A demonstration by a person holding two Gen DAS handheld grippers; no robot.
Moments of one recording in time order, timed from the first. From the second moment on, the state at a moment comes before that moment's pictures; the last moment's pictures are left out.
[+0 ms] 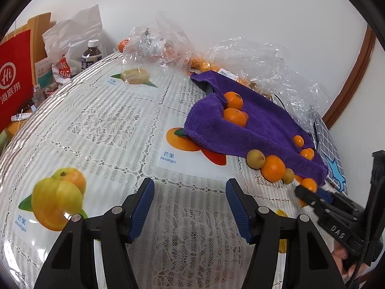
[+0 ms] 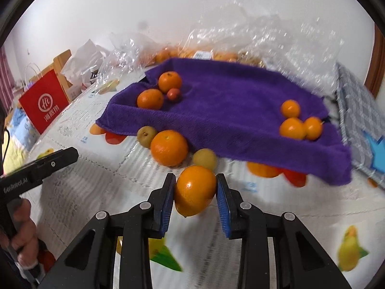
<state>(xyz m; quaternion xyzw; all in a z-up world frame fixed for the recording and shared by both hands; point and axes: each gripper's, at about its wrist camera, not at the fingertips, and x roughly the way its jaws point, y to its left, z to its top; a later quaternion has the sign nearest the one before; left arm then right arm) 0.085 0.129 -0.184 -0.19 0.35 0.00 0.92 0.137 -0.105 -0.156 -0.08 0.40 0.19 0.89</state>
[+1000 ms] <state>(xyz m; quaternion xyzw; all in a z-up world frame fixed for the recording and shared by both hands) 0.122 0.077 -0.181 -0.09 0.39 -0.04 0.92 0.138 -0.237 -0.162 0.00 0.39 0.17 0.90</state>
